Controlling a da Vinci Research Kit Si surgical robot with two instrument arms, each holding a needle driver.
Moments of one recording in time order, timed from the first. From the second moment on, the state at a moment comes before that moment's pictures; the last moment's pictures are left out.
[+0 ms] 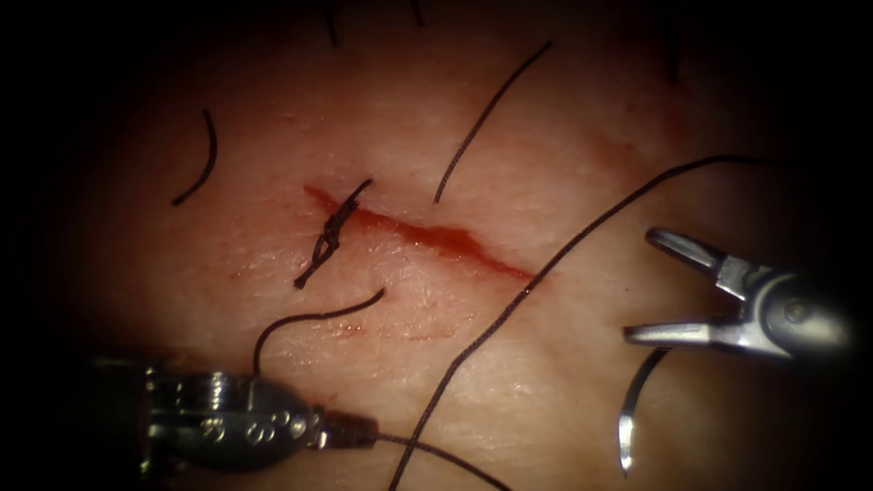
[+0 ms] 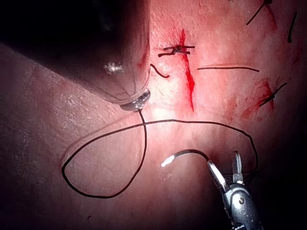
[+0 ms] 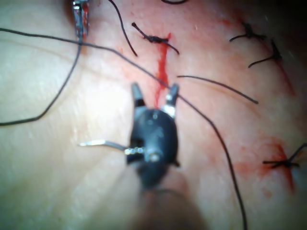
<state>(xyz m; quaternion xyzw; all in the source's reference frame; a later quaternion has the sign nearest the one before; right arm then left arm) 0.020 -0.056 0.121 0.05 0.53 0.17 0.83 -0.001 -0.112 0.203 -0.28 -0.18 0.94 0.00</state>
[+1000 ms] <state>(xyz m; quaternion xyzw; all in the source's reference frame) 0.048 -0.047 0.133 0.04 0.50 0.18 0.85 0.002 -0.106 0.193 -0.35 -0.03 0.94 0.02</state>
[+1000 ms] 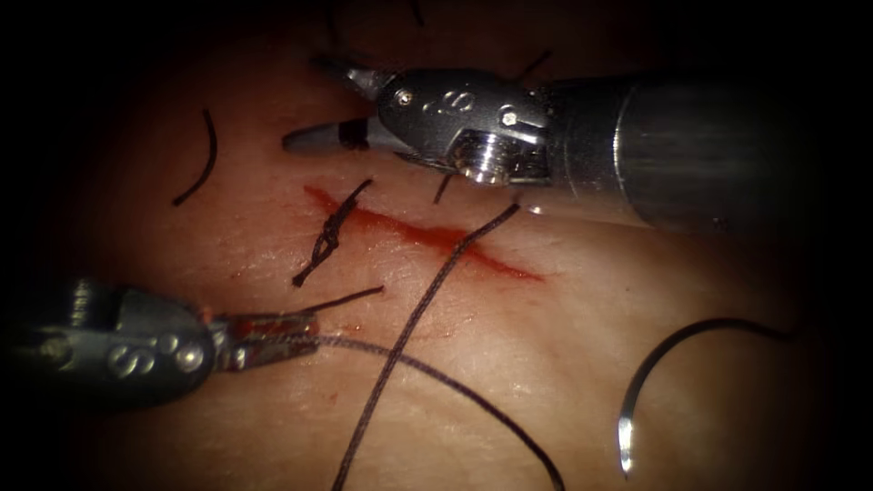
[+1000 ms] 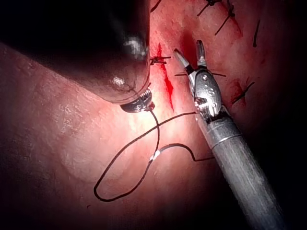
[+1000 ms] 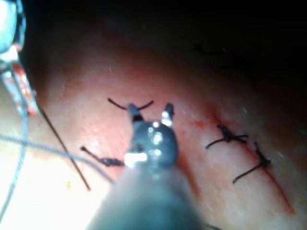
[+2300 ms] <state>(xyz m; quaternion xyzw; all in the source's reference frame) 0.047 -0.061 0.136 0.07 0.56 0.13 0.82 -0.002 -0.097 0.205 -0.60 -0.07 0.79 0.00</state>
